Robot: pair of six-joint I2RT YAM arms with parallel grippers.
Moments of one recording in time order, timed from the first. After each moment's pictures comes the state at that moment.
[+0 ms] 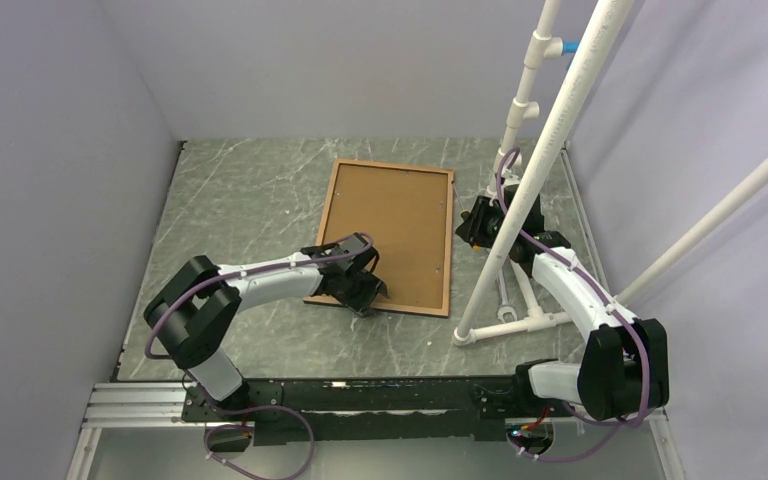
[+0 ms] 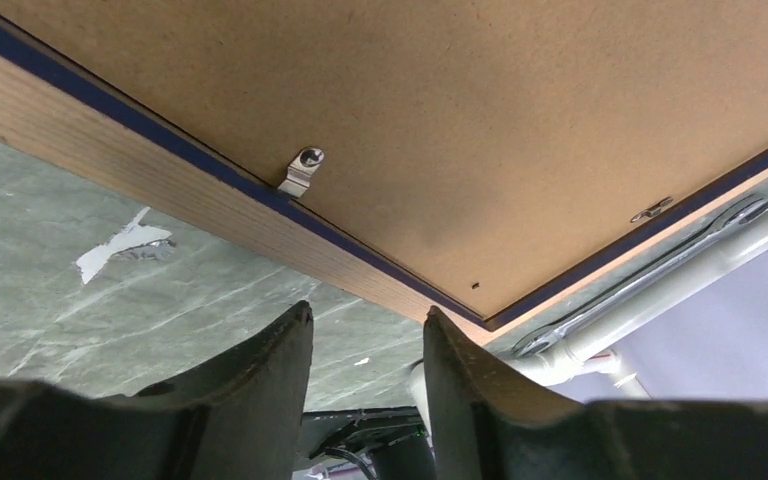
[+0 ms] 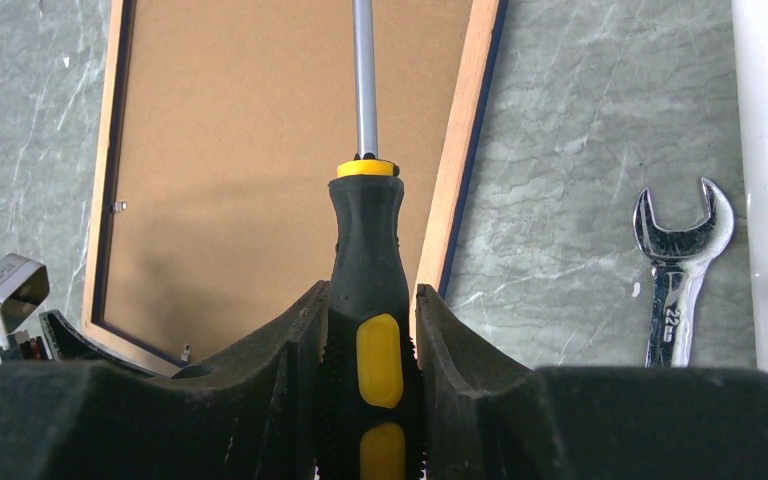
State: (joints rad) left arm -0.83 1.63 0.95 -0.45 0.06 -1.73; right arm 0.19 1.26 0.84 -0.23 -0.21 0.40
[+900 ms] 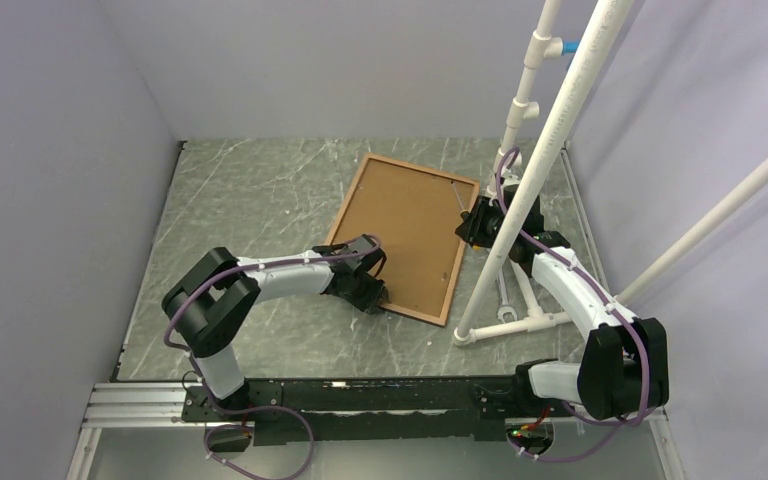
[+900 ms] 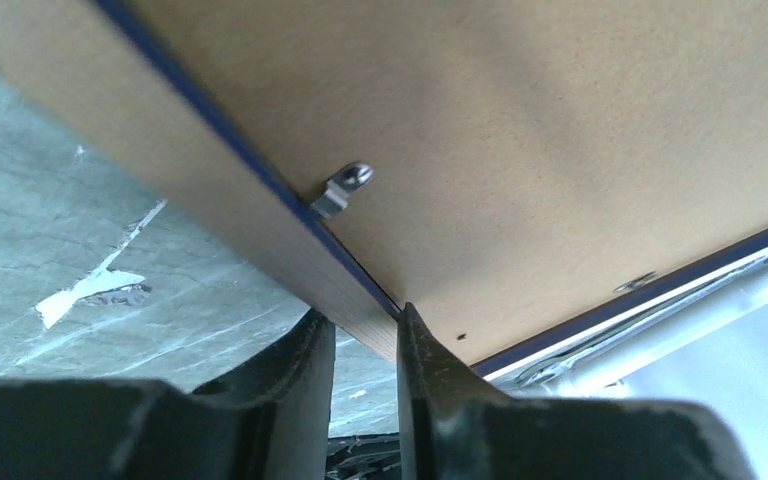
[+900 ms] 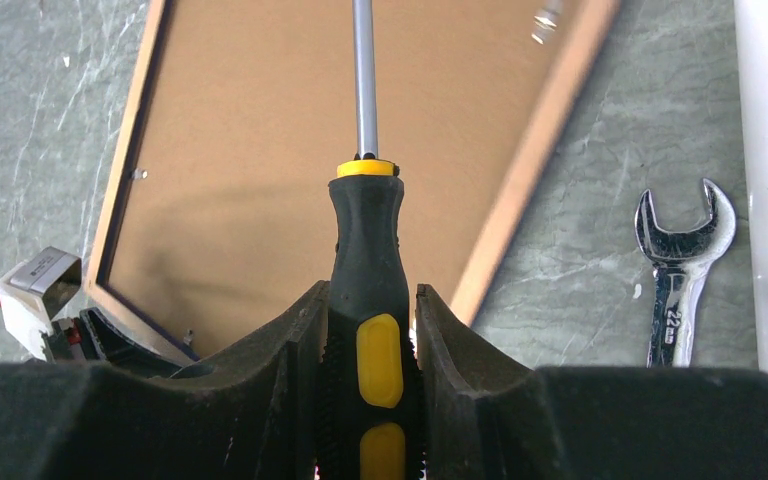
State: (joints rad) left arm -0.85 1.73 0.99 -0.44 0.06 -1.77; right arm 0.19 1.26 0.84 -0.23 -0.21 0.40
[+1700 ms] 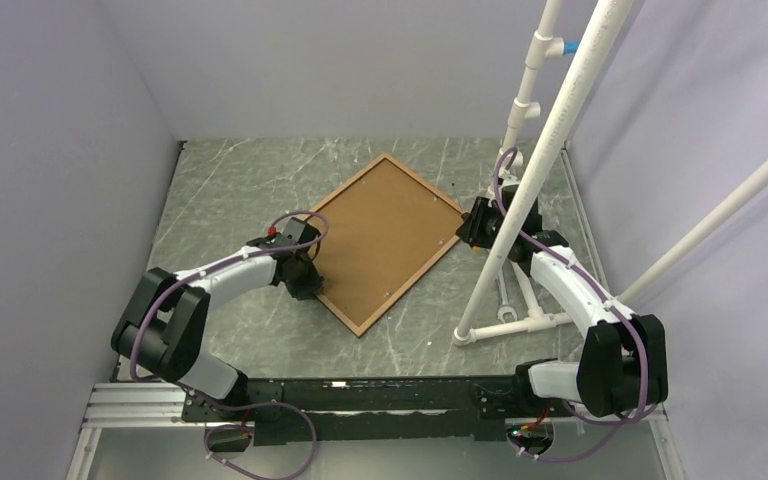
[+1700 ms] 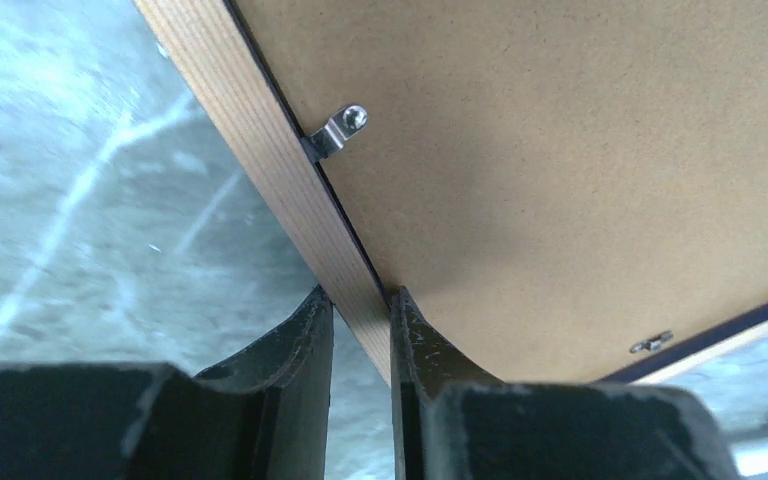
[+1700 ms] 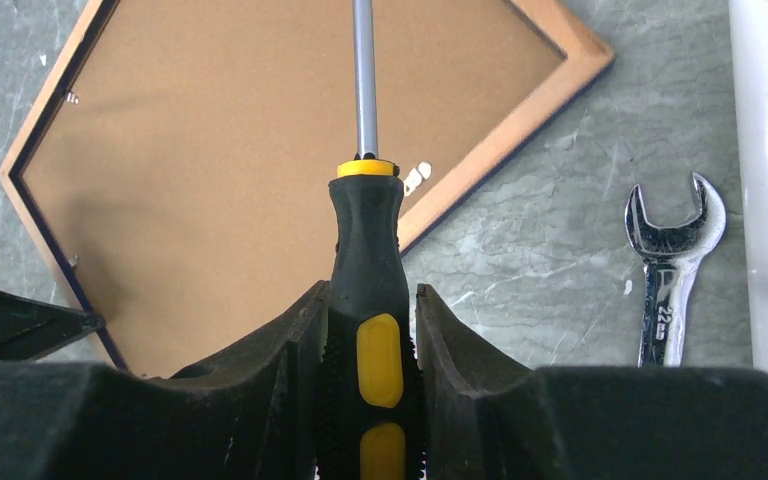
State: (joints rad) left arm -0.48 1.50 0.80 -0.49 -0.03 -0.99; right arm 0.19 1.28 0.84 -0.23 -0.19 0.40
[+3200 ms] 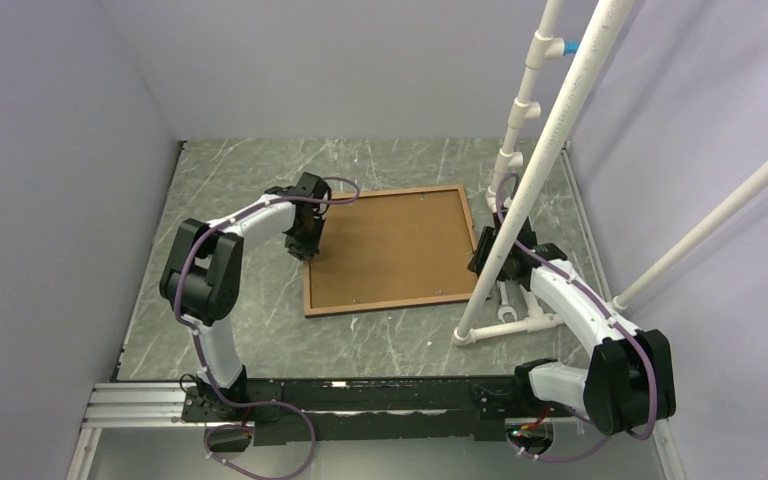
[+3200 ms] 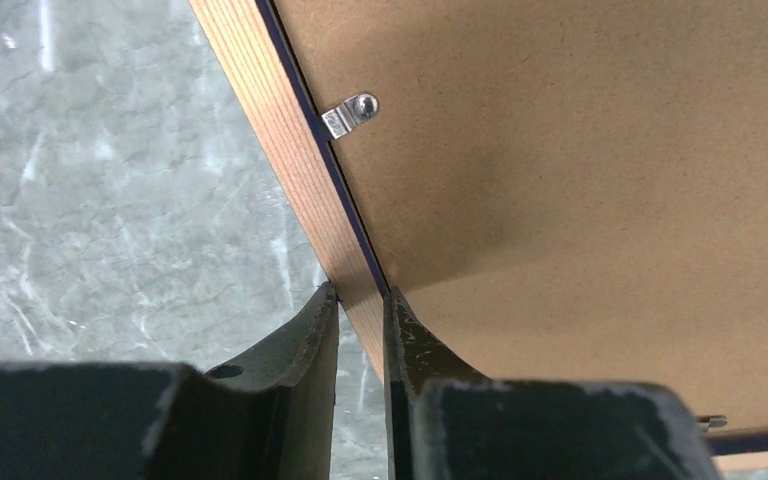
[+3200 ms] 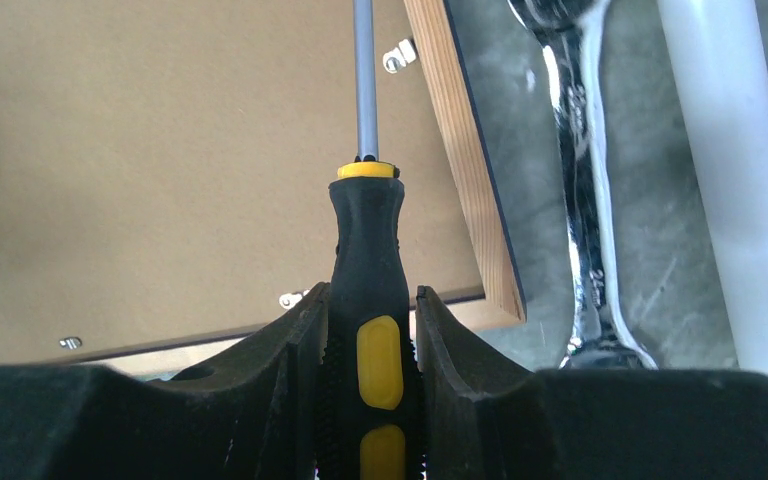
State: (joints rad) left arm -0.40 1.86 1.28 -0.71 -0.11 -0.18; right arm 0.24 1.20 0.76 -0.48 0.02 0.53
